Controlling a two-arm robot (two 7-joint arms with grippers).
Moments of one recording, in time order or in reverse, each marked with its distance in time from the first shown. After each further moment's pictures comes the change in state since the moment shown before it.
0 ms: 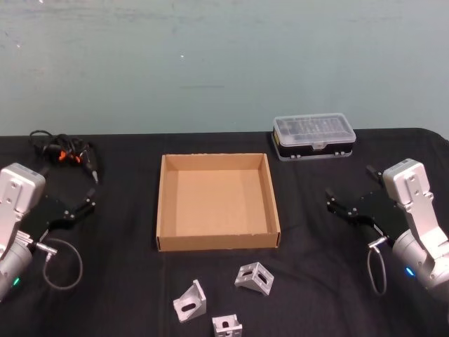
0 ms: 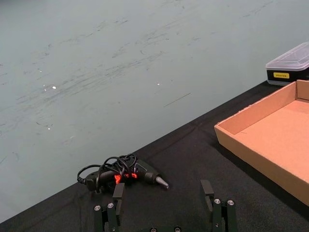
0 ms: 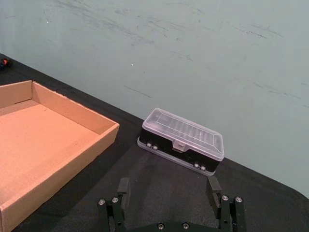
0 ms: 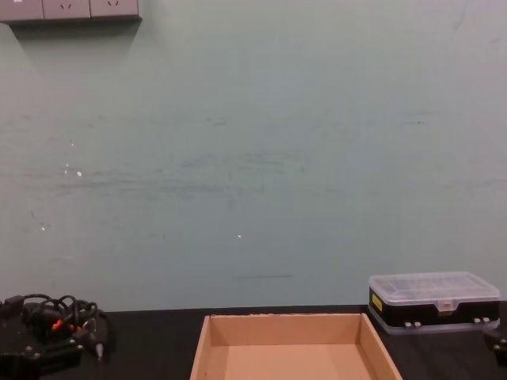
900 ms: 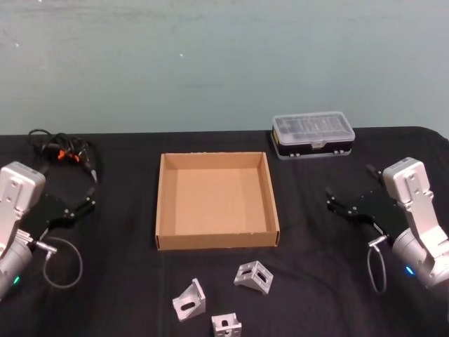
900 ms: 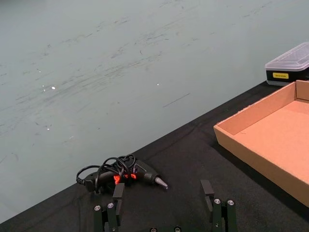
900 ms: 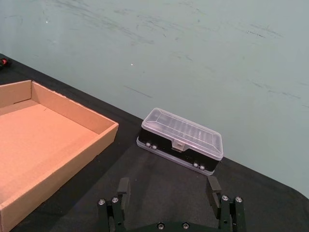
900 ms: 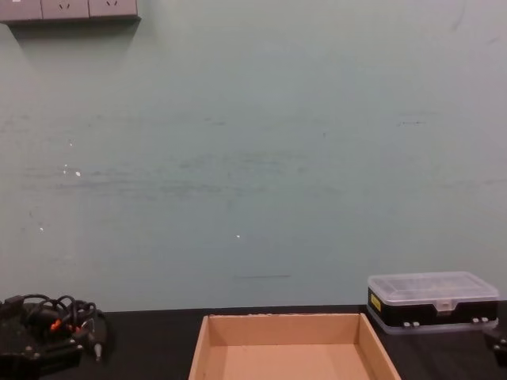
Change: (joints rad) left arm 0.000 0.000 0.000 0.000 0.000 0.000 0.000; right arm 0.000 0.000 0.000 0.000 0.000 0.000 0.000
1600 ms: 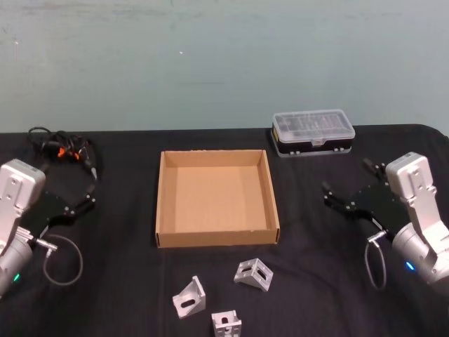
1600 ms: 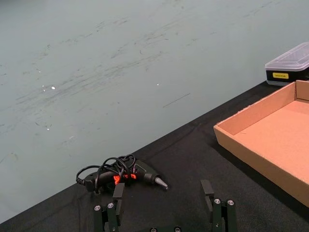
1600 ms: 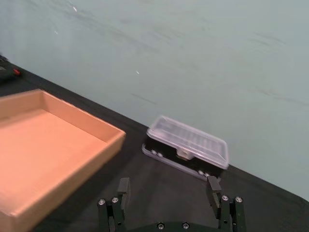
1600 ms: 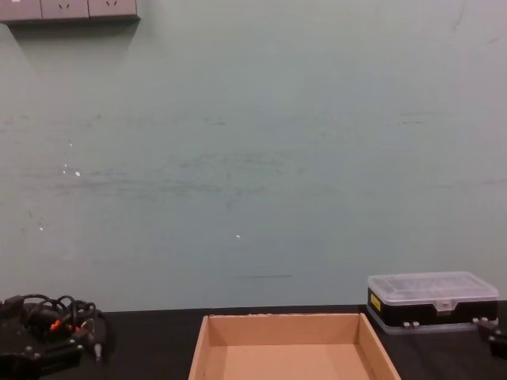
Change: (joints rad) left arm 0.000 0.000 0.000 0.000 0.000 0.000 0.000; right arm -0.007 0.002 0.013 -0.017 0.011 -0.016 0.033
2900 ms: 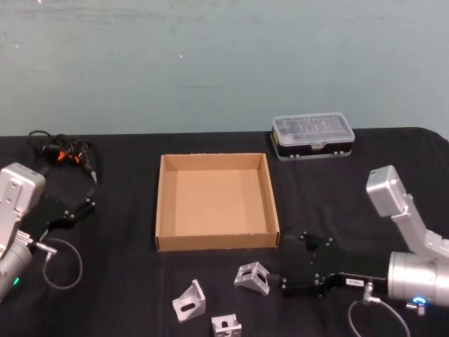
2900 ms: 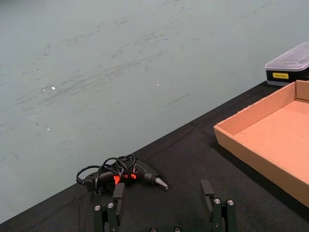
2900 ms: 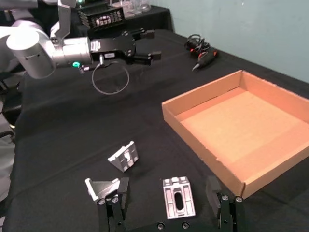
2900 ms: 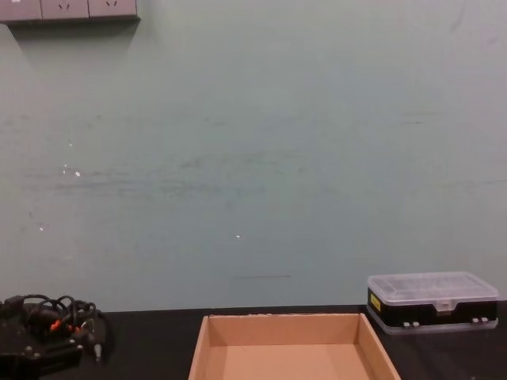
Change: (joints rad) left arm 0.000 0.000 0.000 0.000 0.000 0.000 0.000; right arm 0.025 0.163 -0.064 -0.170 0.337 0.290 0.710
